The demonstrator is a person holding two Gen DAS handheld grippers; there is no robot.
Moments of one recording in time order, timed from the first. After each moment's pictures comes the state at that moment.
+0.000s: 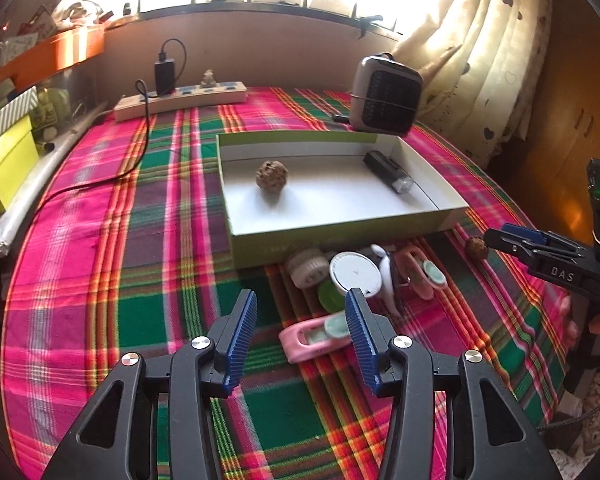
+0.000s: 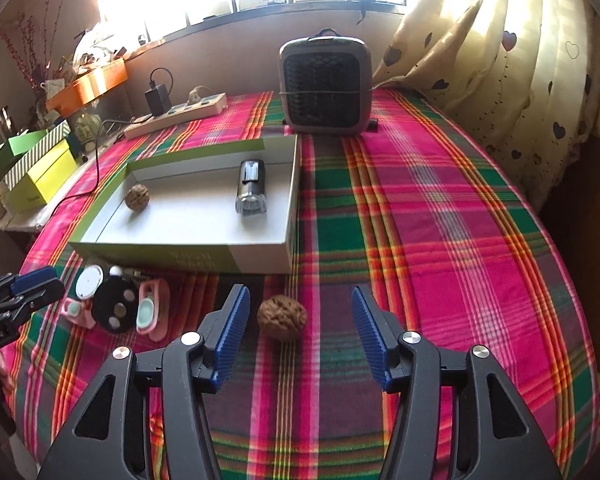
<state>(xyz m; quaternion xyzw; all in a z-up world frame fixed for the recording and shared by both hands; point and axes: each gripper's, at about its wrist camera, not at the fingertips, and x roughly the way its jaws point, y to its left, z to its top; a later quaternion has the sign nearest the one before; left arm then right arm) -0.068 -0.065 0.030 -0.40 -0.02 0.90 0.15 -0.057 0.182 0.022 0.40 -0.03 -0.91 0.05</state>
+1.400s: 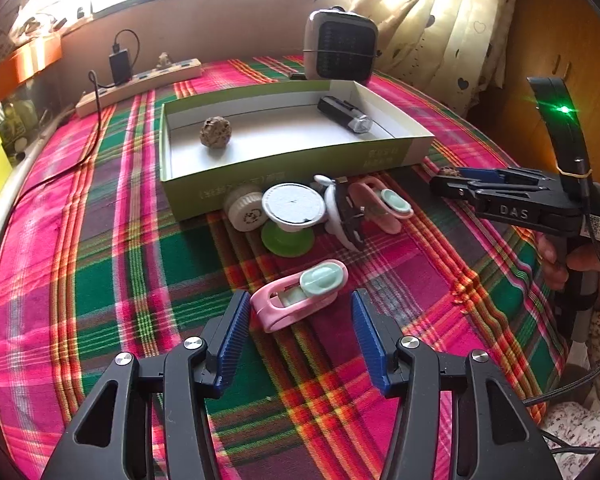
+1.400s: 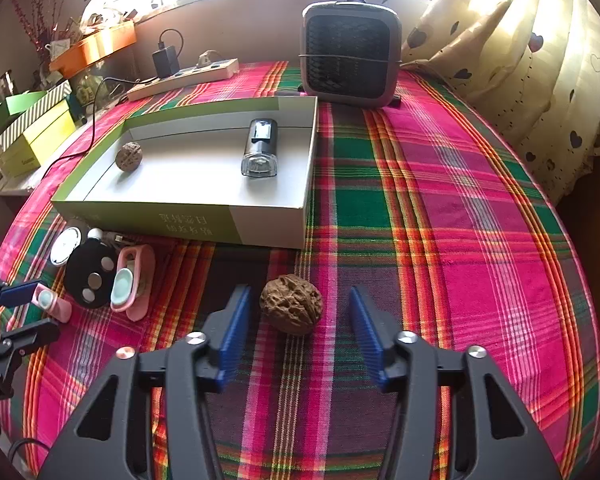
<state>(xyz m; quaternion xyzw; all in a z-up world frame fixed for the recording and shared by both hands) -0.048 -0.033 0.012 -0.44 0.04 0.88 0.19 -0.067 0.168 -0.003 0.43 0.02 -0.90 0.07</state>
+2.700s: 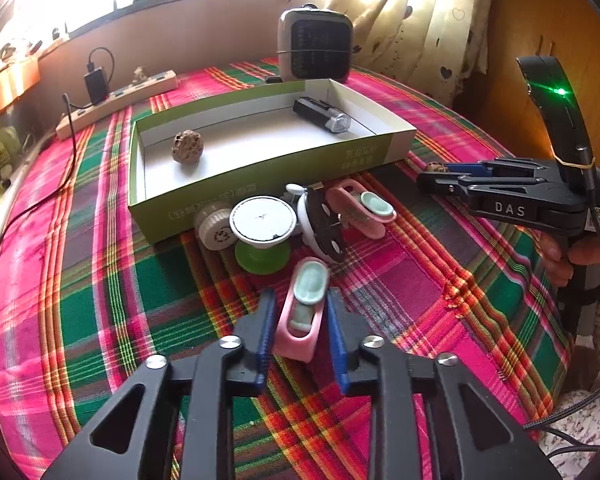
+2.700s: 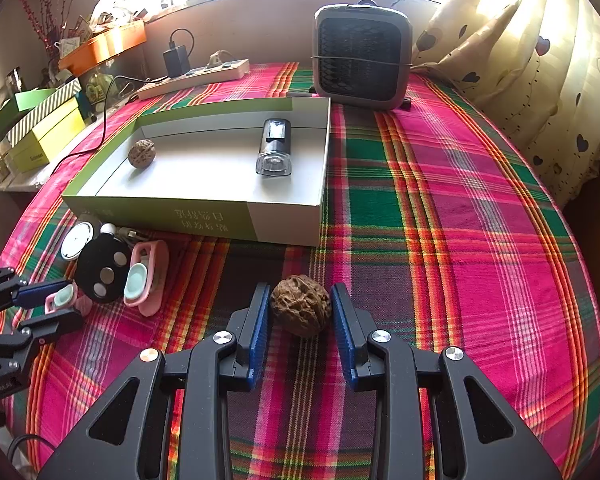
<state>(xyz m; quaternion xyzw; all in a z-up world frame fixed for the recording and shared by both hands) -0.051 -0.016 0.010 -0.43 0.07 0.87 0.22 -0.065 0.166 -0.002 0.43 0.02 -0.90 0.08</state>
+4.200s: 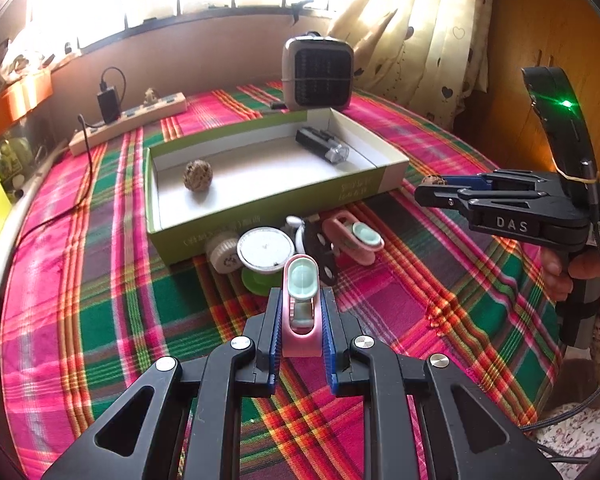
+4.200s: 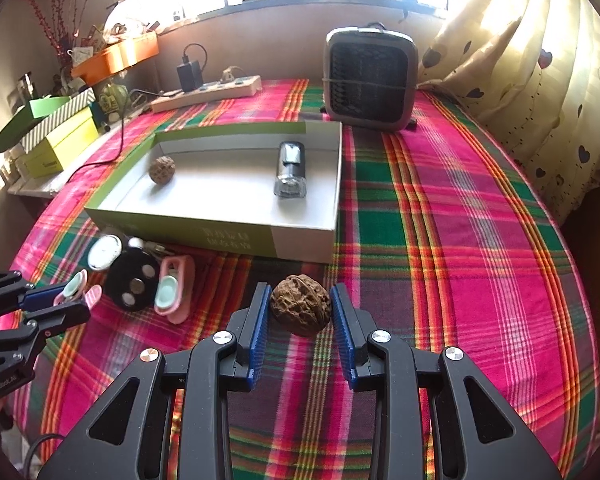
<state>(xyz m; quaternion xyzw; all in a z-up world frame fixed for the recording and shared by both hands) -0.044 -0.018 0.031 -0.39 0.06 0.89 0.20 -0.056 0.159 0.019 0.41 0.02 -0.91 0.10</state>
